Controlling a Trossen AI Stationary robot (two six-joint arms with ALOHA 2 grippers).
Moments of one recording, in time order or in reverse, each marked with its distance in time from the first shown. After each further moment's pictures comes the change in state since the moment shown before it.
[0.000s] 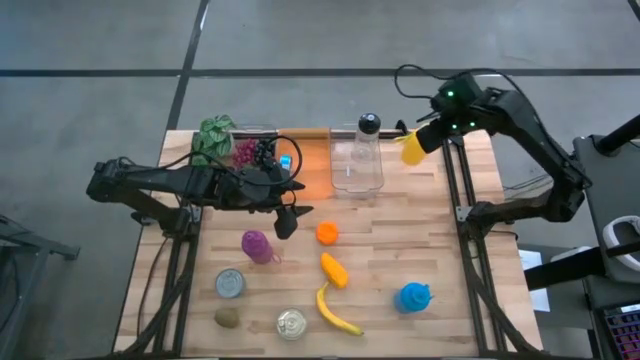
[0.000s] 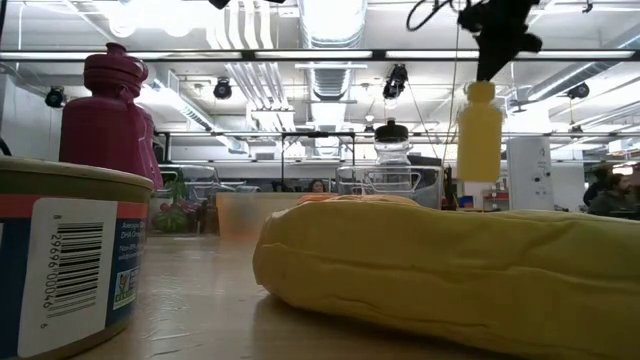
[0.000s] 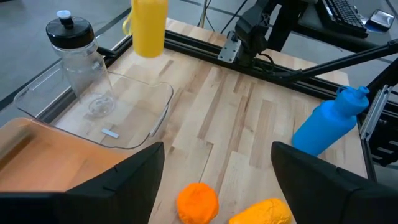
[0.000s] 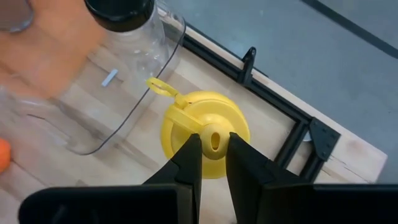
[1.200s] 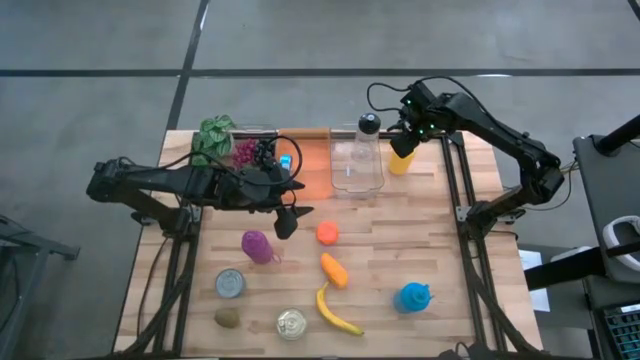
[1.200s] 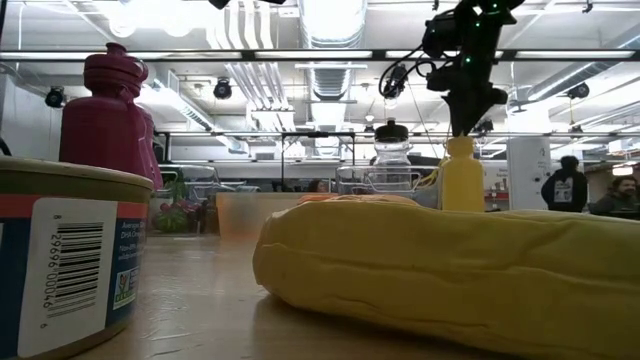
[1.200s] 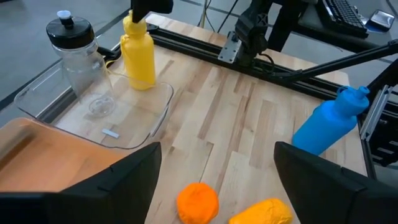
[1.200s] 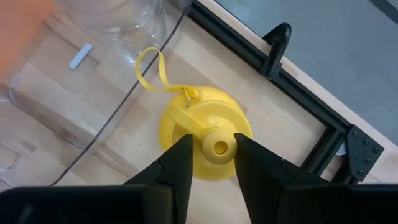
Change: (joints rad) left arm 0.000 0.000 0.000 0.000 -0.001 0.000; right arm -0.004 0.216 -0.169 0.208 -0.003 -0.035
